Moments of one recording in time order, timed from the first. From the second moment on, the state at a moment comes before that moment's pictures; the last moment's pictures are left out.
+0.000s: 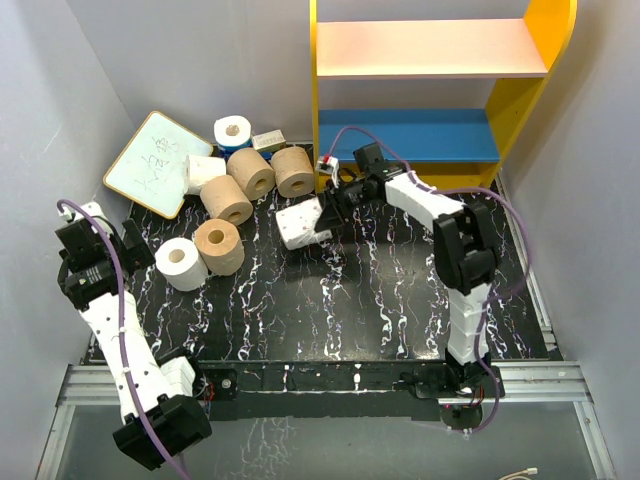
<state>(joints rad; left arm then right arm) 0.55 0.87 1.01 -0.88 0.02 0.02 0.40 2.09 1.61 -0.46 -1.06 -0.29</state>
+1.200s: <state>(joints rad) 0.55 0.76 1.01 -0.89 0.07 0.03 0.00 1.85 2.05 -1.00 -0.07 -1.69</state>
